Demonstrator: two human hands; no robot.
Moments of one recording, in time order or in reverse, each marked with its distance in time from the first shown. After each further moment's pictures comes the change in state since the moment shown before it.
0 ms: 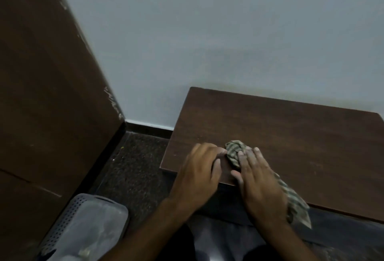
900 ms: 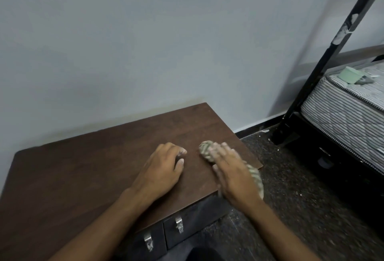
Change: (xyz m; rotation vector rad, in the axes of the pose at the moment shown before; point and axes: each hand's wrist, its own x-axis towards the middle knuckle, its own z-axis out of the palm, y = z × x) left_hand 0.123 0.120 0.160 -0.106 -0.448 0.413; right_hand -0.072 0.195 -0.100 -0.039 -0.222 0.580
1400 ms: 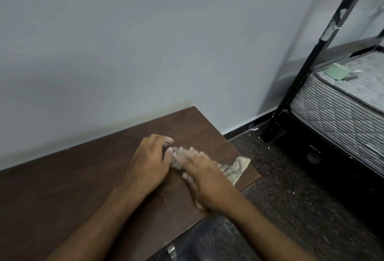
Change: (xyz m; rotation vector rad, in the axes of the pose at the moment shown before) left_hand 0.062 -0.021 0.009 -0.041 0.089 -0.055; right_hand 0.052 -0.019 0.015 0.122 -0.223 -0.111
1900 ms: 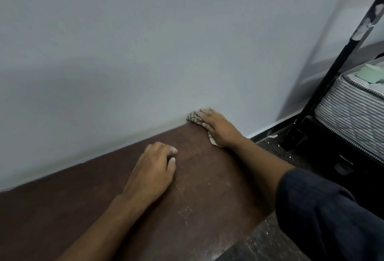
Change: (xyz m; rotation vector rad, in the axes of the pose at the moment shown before) left_hand 0.016 -0.037 -0.018 0.076 -0.051 0.003; right_hand 0.173 0.113 -0.012 -0.009 0.021 0.062
